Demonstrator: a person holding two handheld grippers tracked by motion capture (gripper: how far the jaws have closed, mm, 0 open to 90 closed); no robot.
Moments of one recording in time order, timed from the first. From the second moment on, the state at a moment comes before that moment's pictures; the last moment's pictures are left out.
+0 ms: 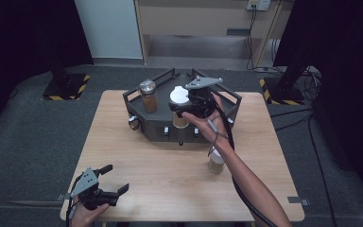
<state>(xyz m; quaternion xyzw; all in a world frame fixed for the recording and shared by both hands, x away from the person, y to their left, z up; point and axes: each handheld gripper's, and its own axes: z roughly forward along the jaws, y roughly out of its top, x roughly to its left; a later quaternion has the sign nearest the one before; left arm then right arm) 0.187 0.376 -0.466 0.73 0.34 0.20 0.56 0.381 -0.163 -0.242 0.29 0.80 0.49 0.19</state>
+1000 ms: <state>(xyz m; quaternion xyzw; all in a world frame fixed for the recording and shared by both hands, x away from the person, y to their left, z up) 0.188 0.375 -0.466 0.73 0.33 0.20 0.56 0.452 -0.144 -0.268 0.34 0.78 0.48 0.20</state>
